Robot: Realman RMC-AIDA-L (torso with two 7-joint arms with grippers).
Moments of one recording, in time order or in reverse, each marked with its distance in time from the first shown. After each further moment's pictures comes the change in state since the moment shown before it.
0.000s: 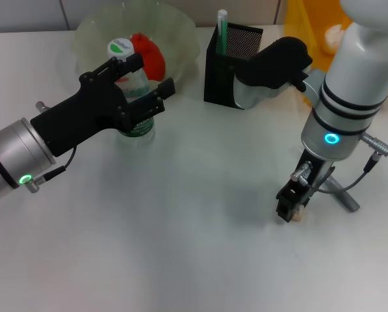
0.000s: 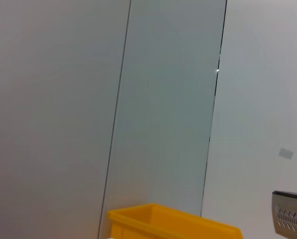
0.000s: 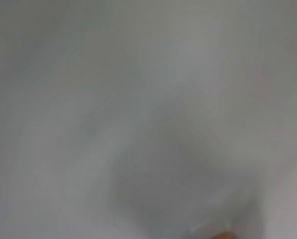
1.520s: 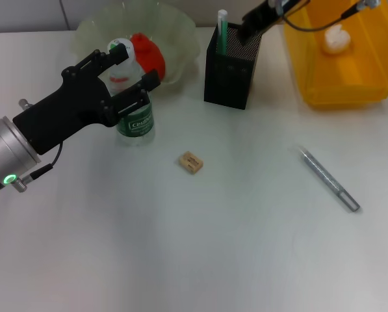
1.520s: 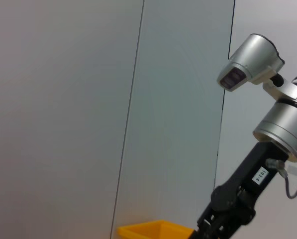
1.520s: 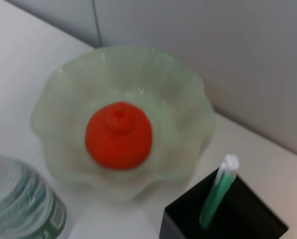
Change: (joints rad) left arm 0.020 0.003 -0.054 0.002 0.000 0.049 0.000; right arm 0.120 -0.019 0.421 -0.202 -0.160 0.174 -0.080
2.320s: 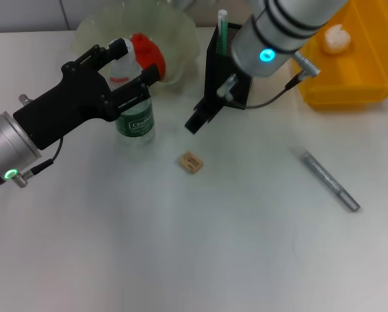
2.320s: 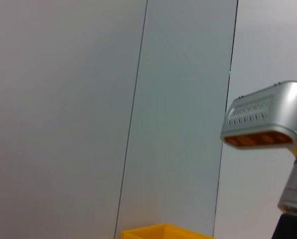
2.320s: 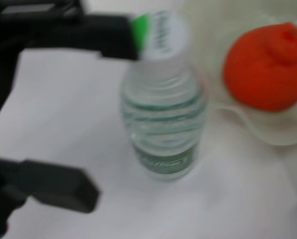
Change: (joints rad) left arm -0.012 -0.002 -0.011 -0.002 0.000 -0.008 0.000; right arm 0.049 0.021 -0.284 0.234 0.259 0.095 -0.120
